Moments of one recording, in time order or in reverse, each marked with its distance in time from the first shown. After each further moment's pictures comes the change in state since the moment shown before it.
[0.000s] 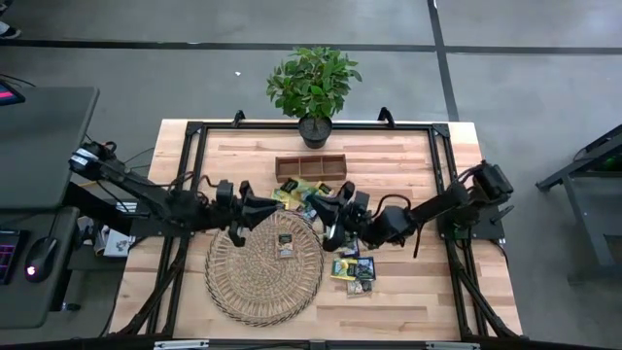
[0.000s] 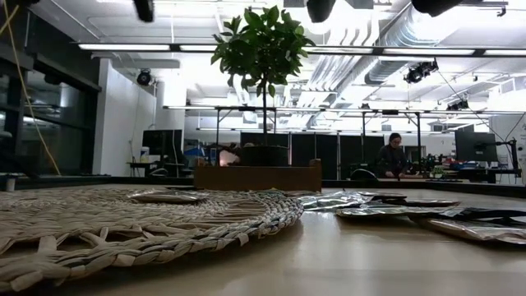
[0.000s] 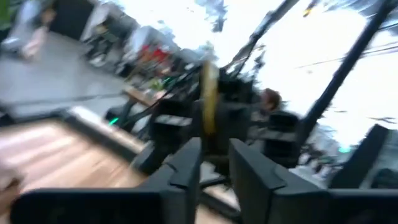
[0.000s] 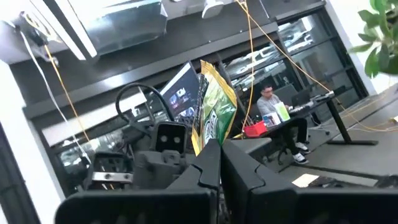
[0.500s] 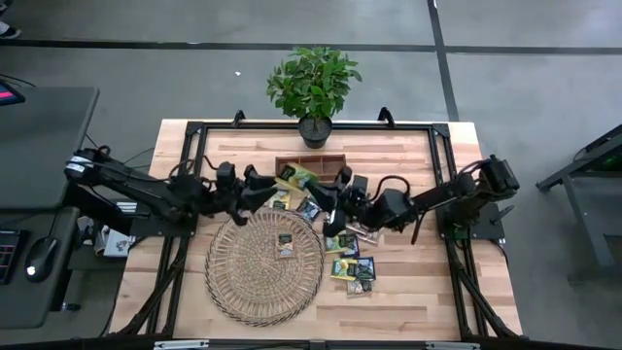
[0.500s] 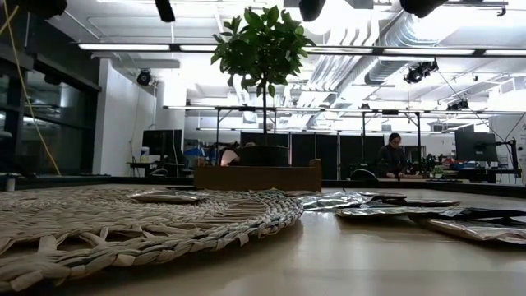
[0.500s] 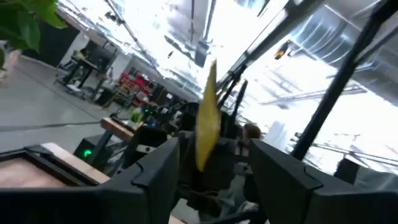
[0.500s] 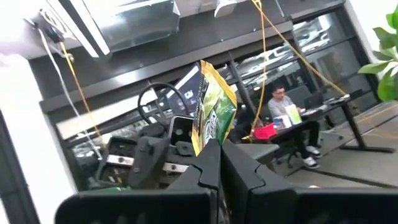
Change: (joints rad) left arm 0.198 0.021 0.002 0.125 0.168 -0.076; right arm -0.111 -0.065 0.000 -0.098 -0.156 0.057
